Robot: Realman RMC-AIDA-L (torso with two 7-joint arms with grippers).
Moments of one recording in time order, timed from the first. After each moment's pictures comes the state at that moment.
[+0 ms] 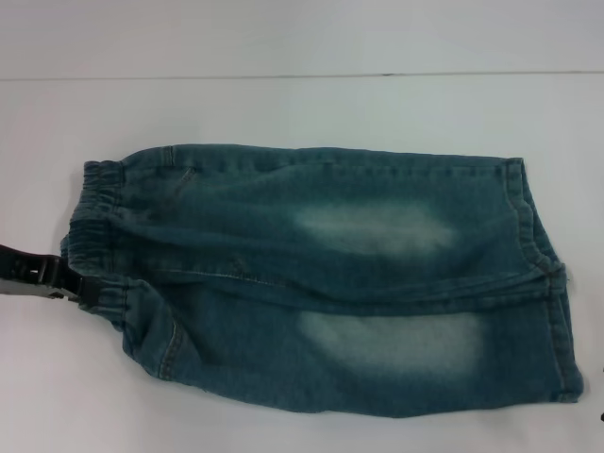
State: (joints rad) left arm -0.67 -1.97 0.54 0.84 2.69 1.71 -2.36; right arm 0.74 1.92 -0.92 -0.82 -2.76 -1.96 1.97
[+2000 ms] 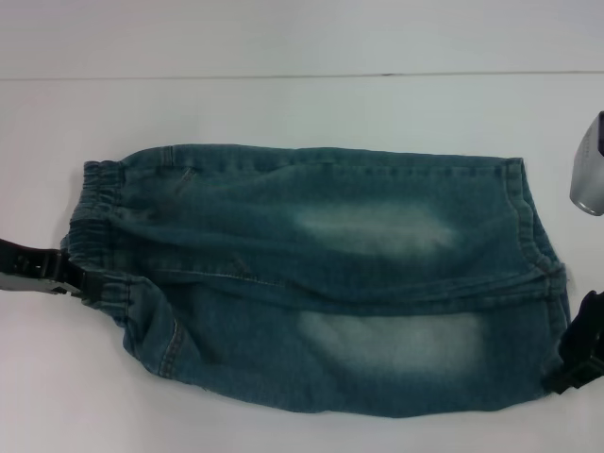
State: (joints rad) left arm -0.68 -1.97 0.53 0.84 2.69 1.71 -2.38; right arm 0.78 2.00 -0.94 -0.79 -2.78 -1.80 1.93
